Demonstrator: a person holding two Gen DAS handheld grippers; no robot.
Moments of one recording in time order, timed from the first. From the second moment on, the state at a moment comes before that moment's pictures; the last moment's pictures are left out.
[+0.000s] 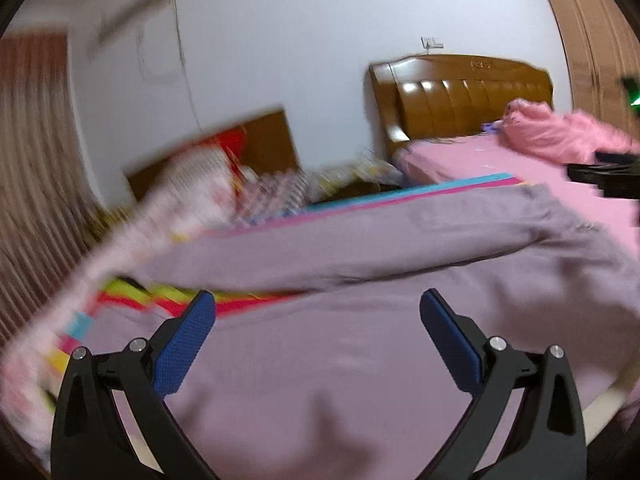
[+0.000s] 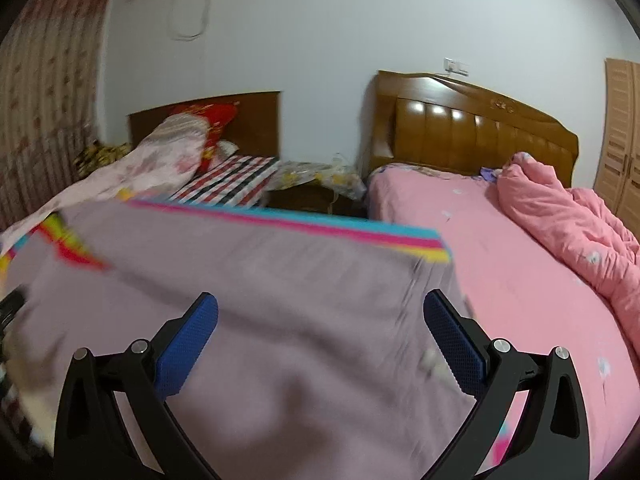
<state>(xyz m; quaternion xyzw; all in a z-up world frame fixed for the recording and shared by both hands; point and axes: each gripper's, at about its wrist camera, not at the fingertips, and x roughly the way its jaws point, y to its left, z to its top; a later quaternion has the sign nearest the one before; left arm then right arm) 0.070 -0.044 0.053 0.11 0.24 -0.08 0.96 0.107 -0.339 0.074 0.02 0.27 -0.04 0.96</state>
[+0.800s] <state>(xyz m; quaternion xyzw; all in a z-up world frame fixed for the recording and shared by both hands) 0.132 -0.043 -0.010 -0.05 0.41 -0.18 0.89 0.283 -0.388 0.010 -0.12 0.42 0.13 0.89</state>
